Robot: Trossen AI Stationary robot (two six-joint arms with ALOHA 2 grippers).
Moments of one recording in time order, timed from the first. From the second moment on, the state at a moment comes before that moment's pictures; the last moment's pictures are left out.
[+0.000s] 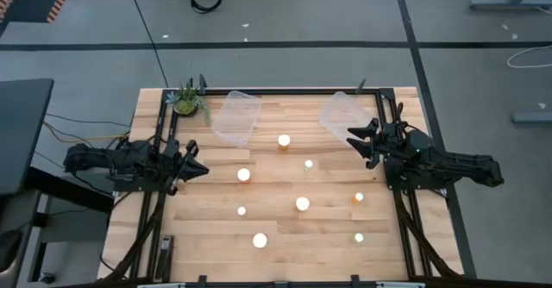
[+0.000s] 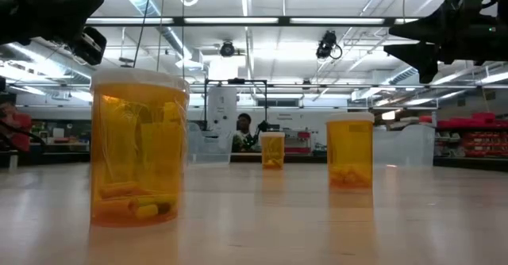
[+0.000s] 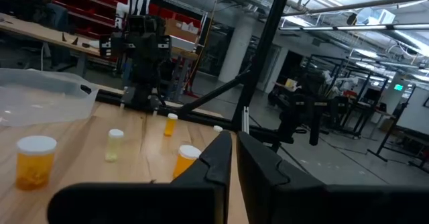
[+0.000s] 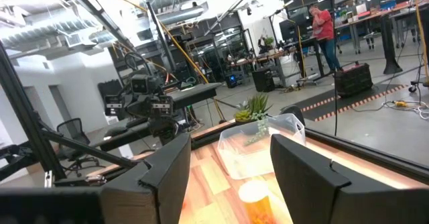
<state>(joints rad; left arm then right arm) -0.13 0.01 0.06 0.10 0.07 -0.34 -0.19 0.02 0.01 0.20 0.10 0.29</state>
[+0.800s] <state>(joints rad) -0.03 0.22 0.06 0.11 -0.18 -0.18 -0.19 0.02 0.01 0.20 0.10 0.29</state>
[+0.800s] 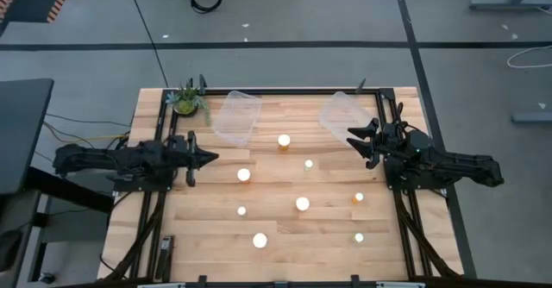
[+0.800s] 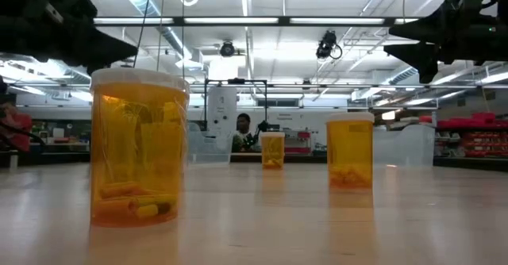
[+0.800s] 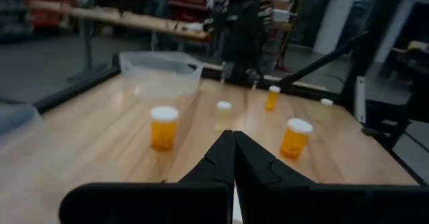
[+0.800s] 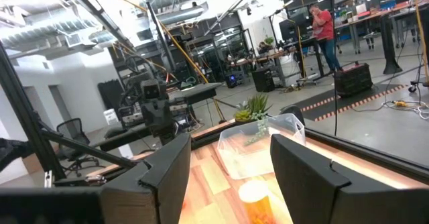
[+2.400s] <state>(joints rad) 0.03 1.33 0.95 -0.72 -0.04 -0.23 -0.19 0.03 0.01 0.18 0.10 0.29</state>
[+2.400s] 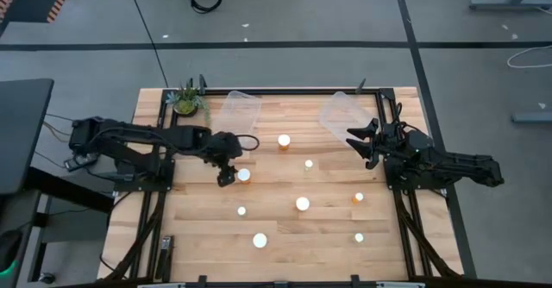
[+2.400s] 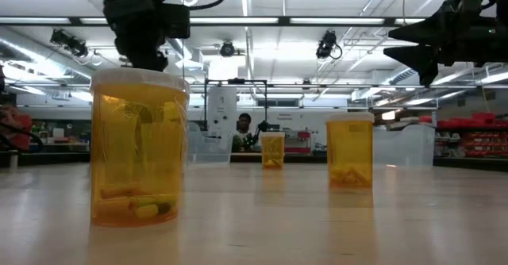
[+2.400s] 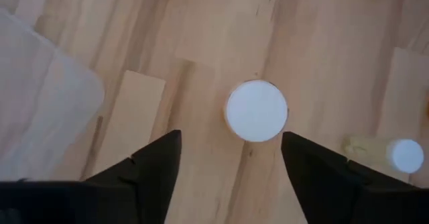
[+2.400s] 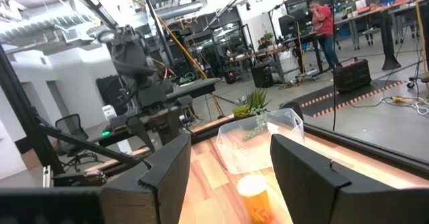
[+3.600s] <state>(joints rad) -0.03 1.59 1.10 -0.72 -0.03 -0.10 -0.19 0.03 0.01 0.14 0.10 0.29</state>
